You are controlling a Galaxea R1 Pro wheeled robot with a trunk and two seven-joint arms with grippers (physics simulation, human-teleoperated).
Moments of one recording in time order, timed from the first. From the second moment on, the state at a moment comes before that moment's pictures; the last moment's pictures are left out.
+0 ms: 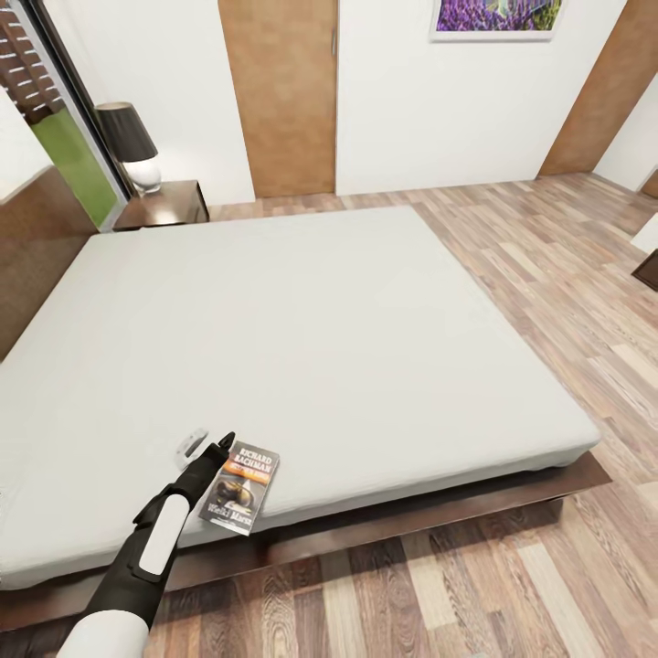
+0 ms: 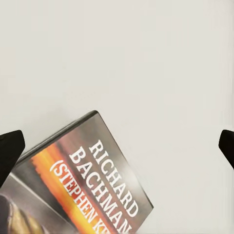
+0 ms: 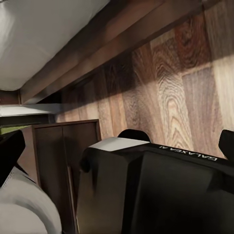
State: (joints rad) left arm -0.50 -0.04 0.20 -1.00 0.70 0.23 0.01; right arm -0.28 -0.15 0.10 -0.18 -0.43 -0.19 1.04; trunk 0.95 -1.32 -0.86
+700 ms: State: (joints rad) left arm -0.50 -0.03 0.20 -1.01 0.71 0.28 -0.13; right arm -0.28 -0.15 0.10 -0.18 -0.43 -0.19 1.04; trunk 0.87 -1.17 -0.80
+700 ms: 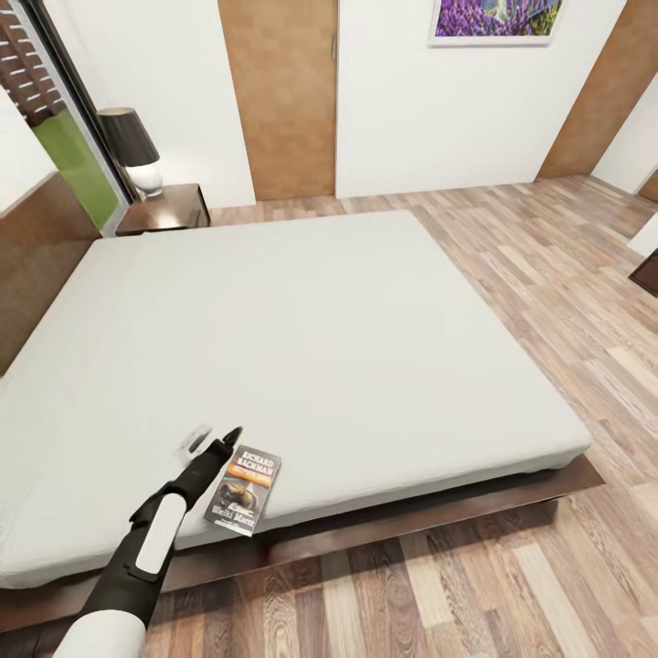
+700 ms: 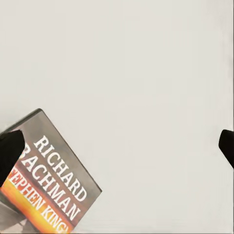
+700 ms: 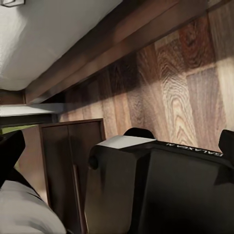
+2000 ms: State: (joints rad) left arm -0.33 0.03 0.00 -0.99 0.57 0.60 -0.52; right arm -0.28 -0.16 0.10 -0.18 -0.43 -0.19 1.04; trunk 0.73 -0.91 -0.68
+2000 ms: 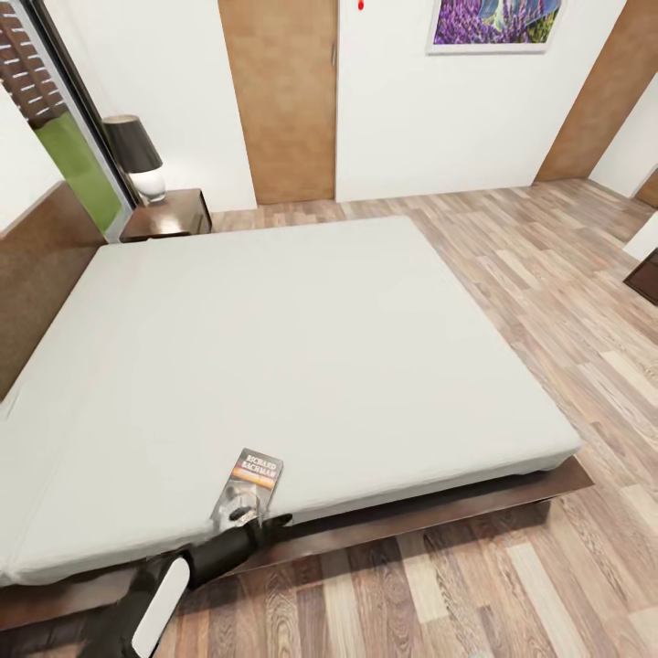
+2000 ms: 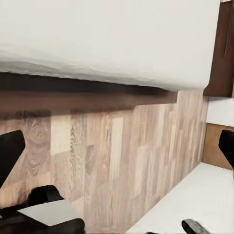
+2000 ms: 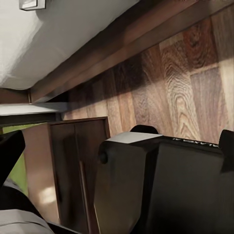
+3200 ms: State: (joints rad) left arm -0.23 0.14 0.21 -0.51 0.39 0.13 -0.81; right arm -0.28 -0.16 0.09 -0.18 -0.43 -0.19 1.04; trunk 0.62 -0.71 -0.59
